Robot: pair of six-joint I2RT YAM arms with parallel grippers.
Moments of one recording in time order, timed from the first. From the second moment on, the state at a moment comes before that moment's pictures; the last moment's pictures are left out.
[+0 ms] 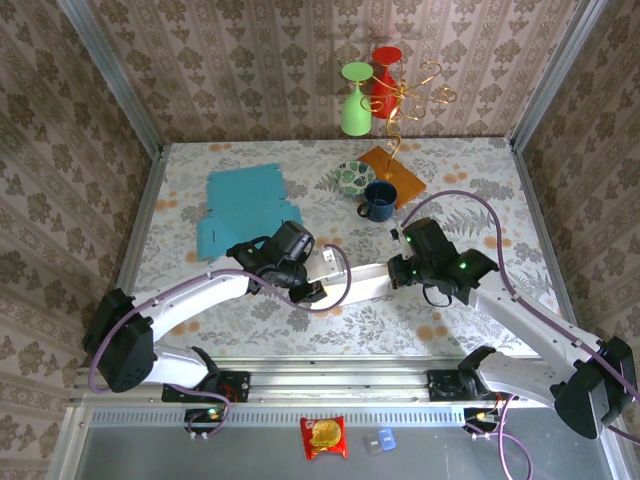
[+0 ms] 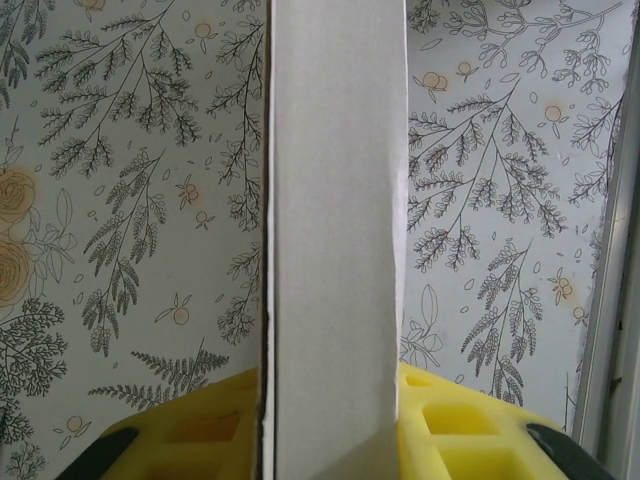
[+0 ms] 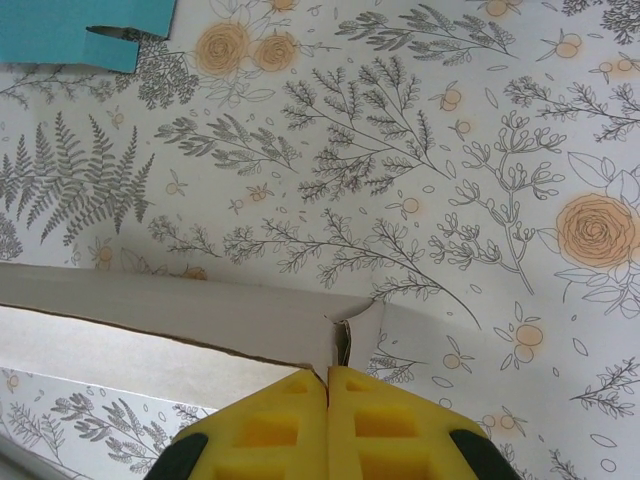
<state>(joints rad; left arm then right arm) -0.86 1.36 0.93 -0.58 0.30 0.45 0.56 1.08 0.84 -0.68 0.00 0.34</state>
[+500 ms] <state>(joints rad) -0.85 1.33 0.93 -0.54 0.25 0.36 0.64 1.08 0.80 -0.63 0.16 0.38</state>
